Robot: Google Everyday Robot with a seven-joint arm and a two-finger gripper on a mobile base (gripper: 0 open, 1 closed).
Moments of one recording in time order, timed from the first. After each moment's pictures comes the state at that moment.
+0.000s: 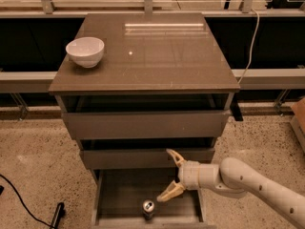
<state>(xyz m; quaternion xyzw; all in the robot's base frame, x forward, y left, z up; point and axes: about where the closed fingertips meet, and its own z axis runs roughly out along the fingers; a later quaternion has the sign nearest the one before) 0.503 -0.051 0.509 -0.53 0.63 0.30 0.47</state>
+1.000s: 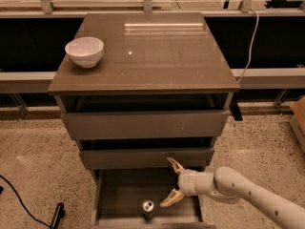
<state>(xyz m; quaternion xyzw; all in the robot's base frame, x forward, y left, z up) 0.517 -0.062 0.411 -0.58 0.62 0.25 0.47</state>
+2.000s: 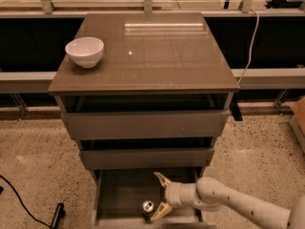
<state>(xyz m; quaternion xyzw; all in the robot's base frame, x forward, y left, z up) 0.494 -0.016 0.323 -0.61 0.61 0.26 0.43</state>
